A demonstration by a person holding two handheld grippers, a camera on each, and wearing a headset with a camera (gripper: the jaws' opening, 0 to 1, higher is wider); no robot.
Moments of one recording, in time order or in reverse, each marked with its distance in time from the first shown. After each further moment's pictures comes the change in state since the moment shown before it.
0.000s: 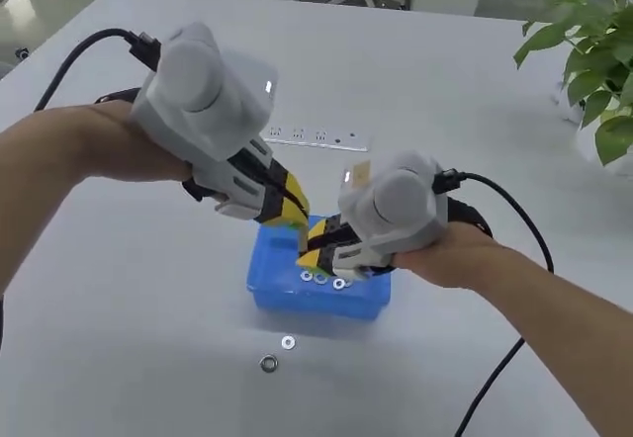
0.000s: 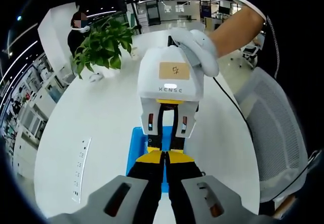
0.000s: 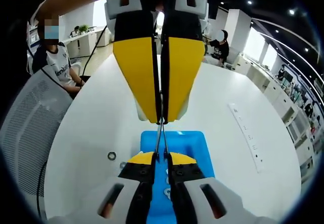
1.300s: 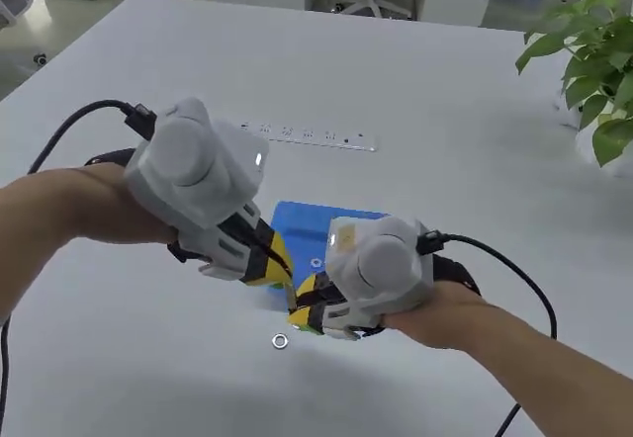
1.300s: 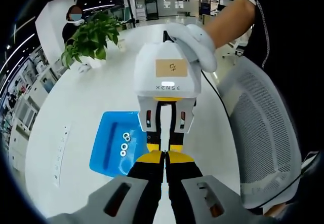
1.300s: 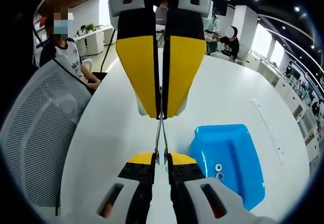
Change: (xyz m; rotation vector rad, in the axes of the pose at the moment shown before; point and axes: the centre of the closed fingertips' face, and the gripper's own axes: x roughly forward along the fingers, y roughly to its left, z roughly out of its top) left arm 0.011 -0.079 -0.033 -0.039 0.043 -0.051; right arm 0.026 0.087 -0.014 0.010 0.024 0.085
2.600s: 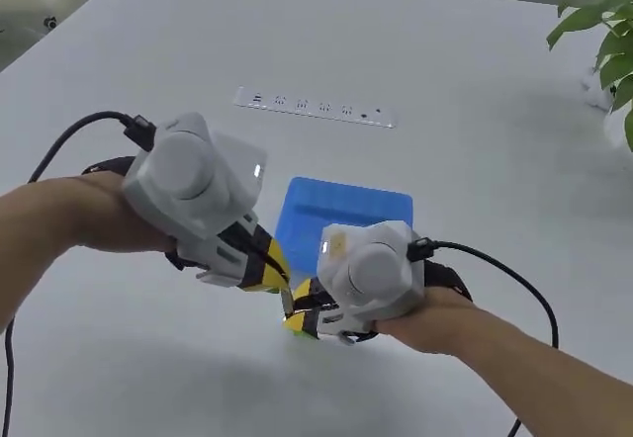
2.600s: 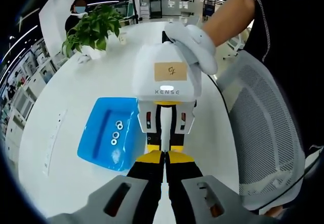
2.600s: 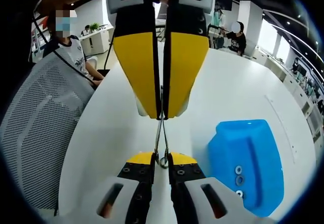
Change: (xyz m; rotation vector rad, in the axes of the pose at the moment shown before) left arm 0.009 -0.011 -0.027 -0.052 0.004 -0.012; right arm 0.028 0.015 -0.009 0.015 0.017 0.064
